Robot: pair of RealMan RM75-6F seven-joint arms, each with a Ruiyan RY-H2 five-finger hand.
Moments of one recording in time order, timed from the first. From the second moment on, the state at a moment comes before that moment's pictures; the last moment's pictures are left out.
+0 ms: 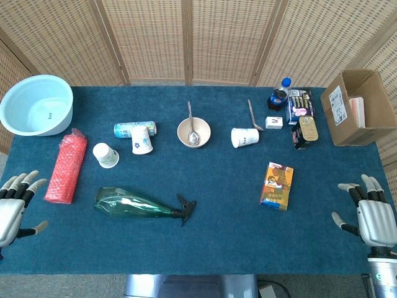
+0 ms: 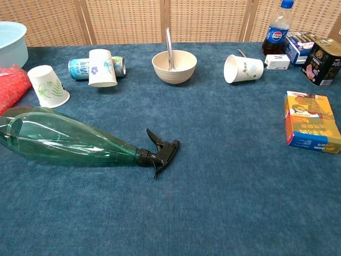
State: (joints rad) left arm -0.11 -0.90 0.00 -1.91 1.46 1.38 0.16; right arm 0.09 -1.09 0.10 -1.73 -1.42 1.47 -0.09
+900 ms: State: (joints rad) left arm -0.25 -0.87 -0.03 -2.02 1.52 1.22 0.29; right arm 0.06 -1.08 0.09 -1.74 -1.45 1.51 -0.05
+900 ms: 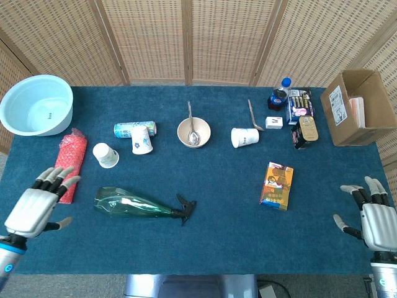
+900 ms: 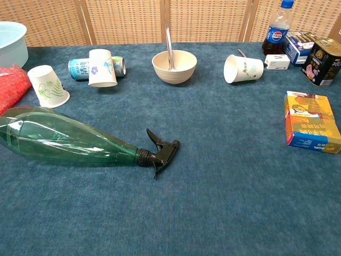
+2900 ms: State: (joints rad) left arm -0.81 -1.56 -0.09 -1.88 0.75 1.08 0.92; right arm 0.00 -1.06 0.09 -1.64 -1.43 1.54 0.11
